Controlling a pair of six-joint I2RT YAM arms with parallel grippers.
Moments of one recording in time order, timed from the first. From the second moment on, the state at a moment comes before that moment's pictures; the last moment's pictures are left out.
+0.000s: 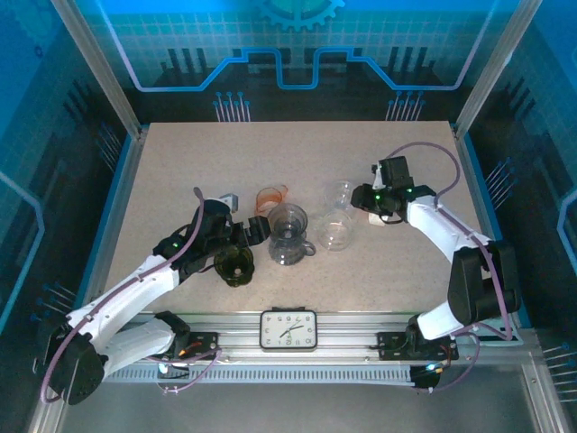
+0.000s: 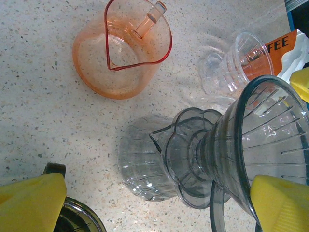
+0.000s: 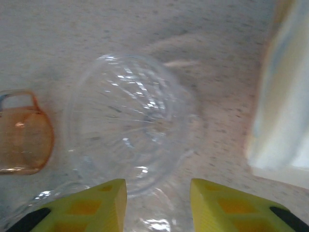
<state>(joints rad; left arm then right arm) -0.52 1.02 0.69 -0.36 0.06 -0.75 0.22 1.50 1.01 -0.42 -0.21 0.47</state>
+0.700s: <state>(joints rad) -0.51 1.00 0.69 -0.37 0.07 -0.75 0.22 1.56 0.92 -0.13 -0.23 0.58</state>
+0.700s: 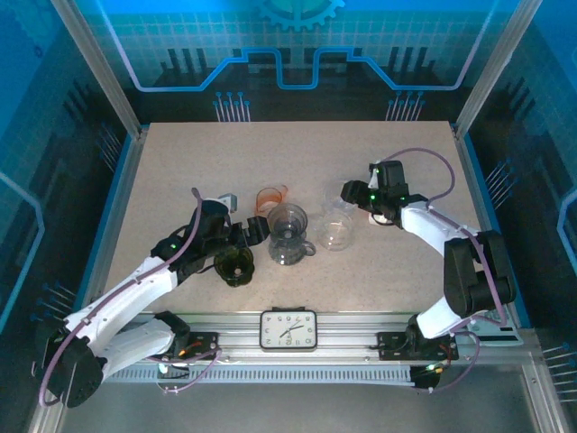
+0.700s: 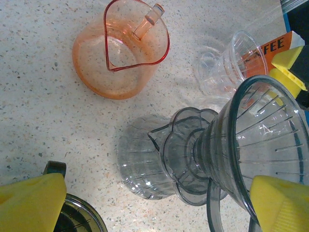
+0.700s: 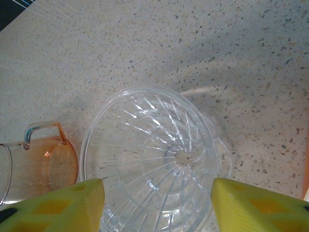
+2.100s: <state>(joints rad) -0.51 0.99 0.69 -0.38 0.07 -0.75 0.20 1.56 0.90 -0.23 -0.08 0.57</state>
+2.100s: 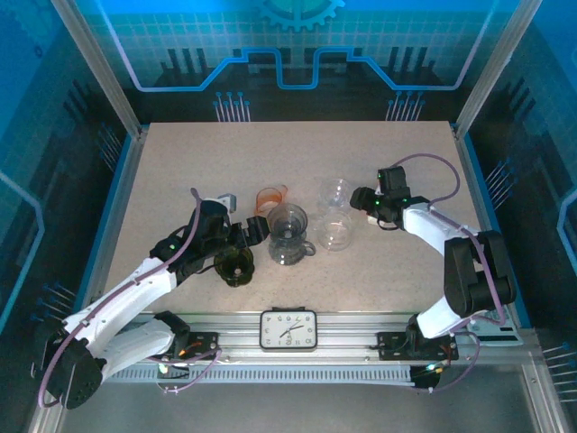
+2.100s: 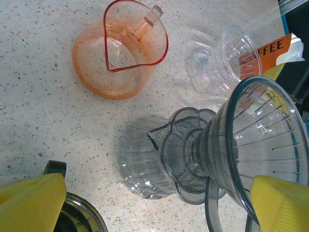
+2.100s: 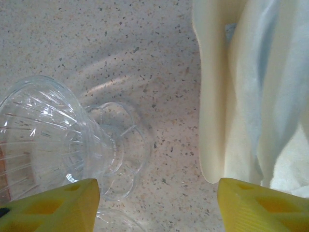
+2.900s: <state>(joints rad) -0.51 0.97 0.62 -0.37 0.07 -0.77 0.20 1.52 1.25 -0.67 0.11 0.40</state>
